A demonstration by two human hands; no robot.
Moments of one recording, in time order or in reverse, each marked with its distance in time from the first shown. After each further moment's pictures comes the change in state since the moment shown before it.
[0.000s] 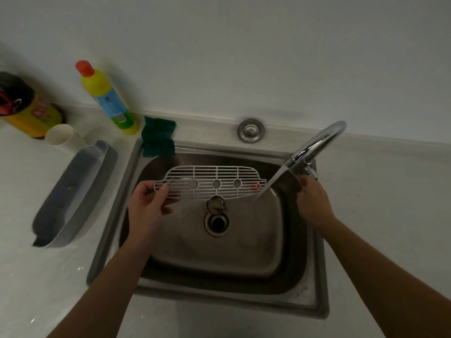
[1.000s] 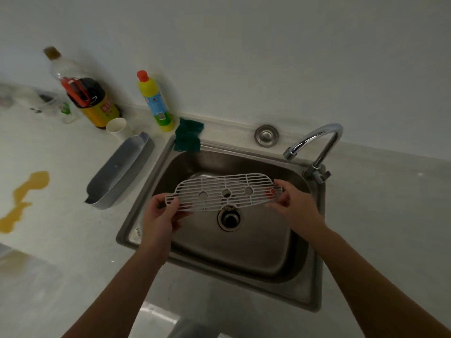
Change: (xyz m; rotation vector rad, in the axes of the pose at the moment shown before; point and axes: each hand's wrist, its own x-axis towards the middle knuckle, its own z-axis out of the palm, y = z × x) left_hand -0.116 0.011 -0.015 -0.182 0.139 -0.135; right_hand -0.059 -0.009 -0.008 0.015 -0.246 -0.523
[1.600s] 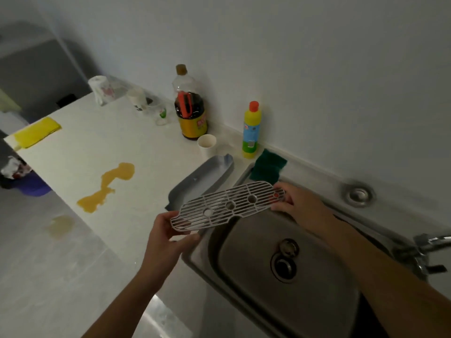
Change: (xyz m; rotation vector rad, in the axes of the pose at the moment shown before) left_hand 0.045 0.018 -0.173 0.187 0.125 0.150; right_hand 0.142 -0.186 0.095 -0.245 -0.332 -0.388
